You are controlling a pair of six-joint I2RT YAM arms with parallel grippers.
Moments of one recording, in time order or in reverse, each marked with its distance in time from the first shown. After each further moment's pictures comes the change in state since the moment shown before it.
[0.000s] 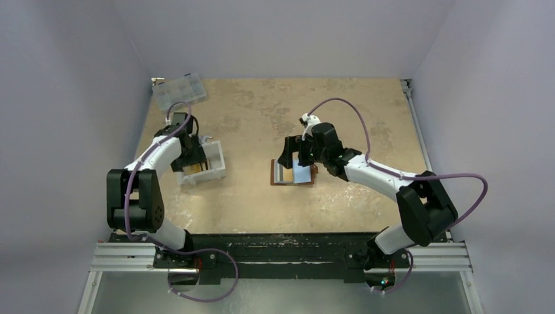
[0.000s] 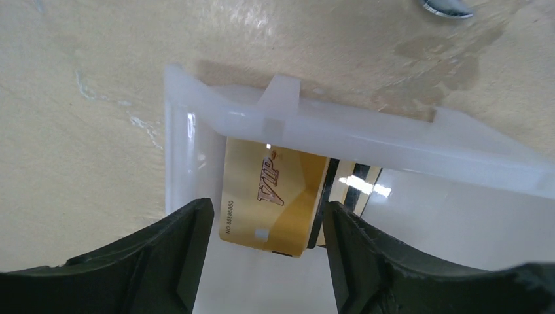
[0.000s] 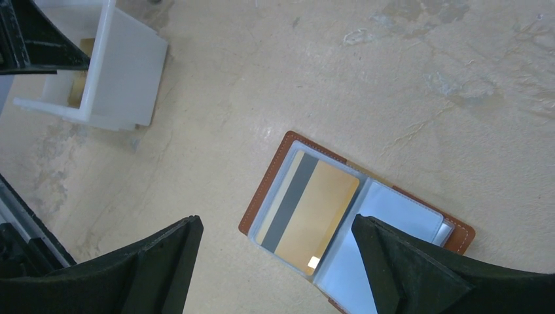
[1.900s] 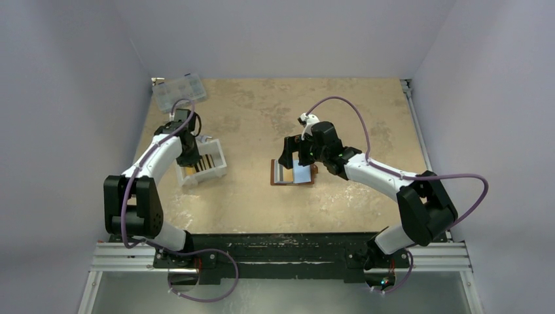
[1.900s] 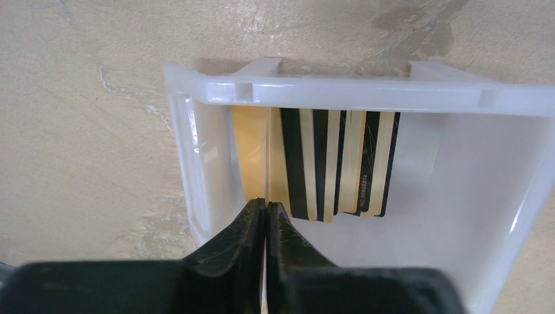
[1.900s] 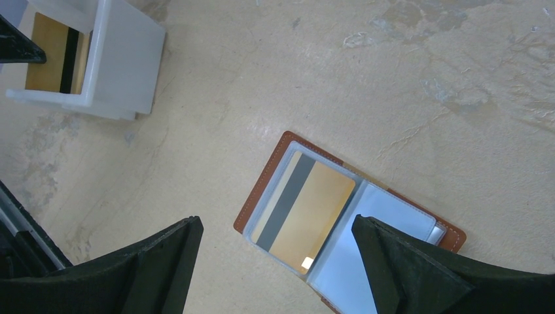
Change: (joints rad) left arm -0.044 -0.043 0.026 -0.085 -0.028 0.046; right arm -0.002 0.003 0.027 -0.036 0.004 -0.048
